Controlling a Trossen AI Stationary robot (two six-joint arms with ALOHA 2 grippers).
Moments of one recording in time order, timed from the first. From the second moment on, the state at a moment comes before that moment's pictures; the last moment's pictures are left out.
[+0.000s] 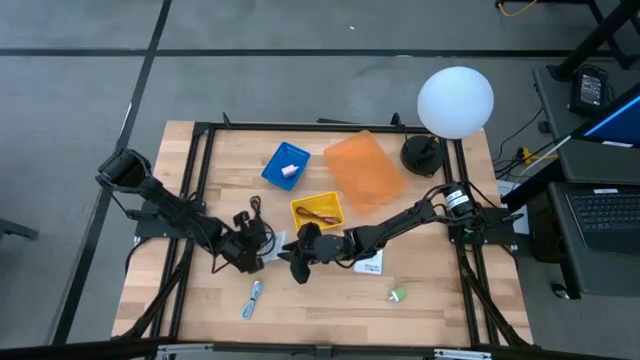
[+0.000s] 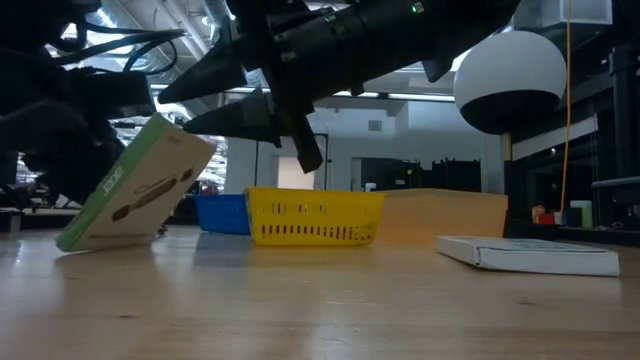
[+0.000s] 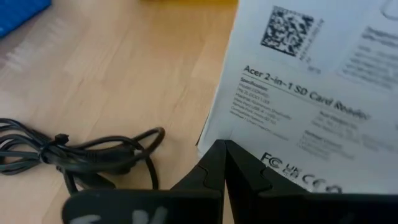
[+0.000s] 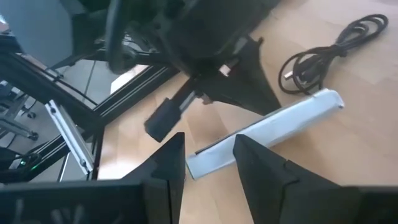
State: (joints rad) left arm -0.54 1.41 0.51 -0.22 -0.54 -0.80; right arm 0.26 2.14 1.31 0.45 0.32 0.72
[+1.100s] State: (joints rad) left arm -0.51 1.41 0.51 -0.12 -0.52 -0.74; right arm 0.24 2.14 1.31 0.54 0.28 0.62
